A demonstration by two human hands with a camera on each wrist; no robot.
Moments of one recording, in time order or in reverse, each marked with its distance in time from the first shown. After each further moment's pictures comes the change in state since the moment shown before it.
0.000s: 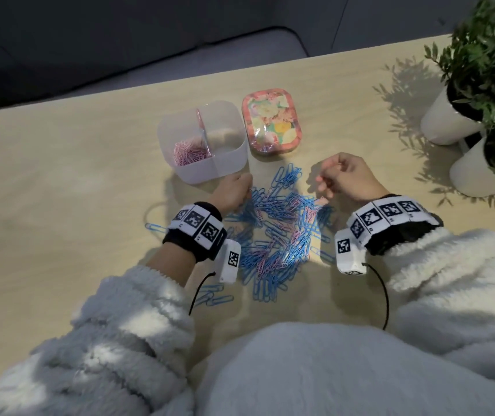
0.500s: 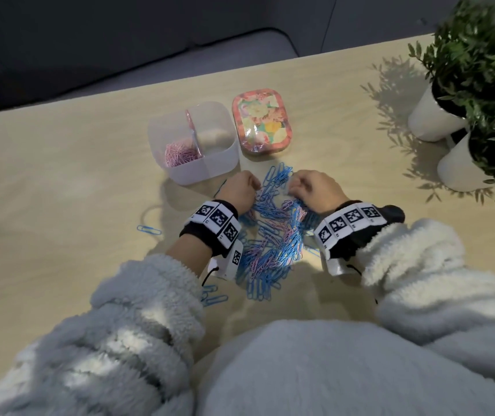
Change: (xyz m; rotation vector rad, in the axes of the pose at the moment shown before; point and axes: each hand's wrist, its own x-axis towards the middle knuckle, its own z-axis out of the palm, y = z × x) left_hand 0.013 0.001 0.024 0.404 0.094 0.103; right_hand 0.014 0.035 0.012 -0.950 -0.183 -0.273
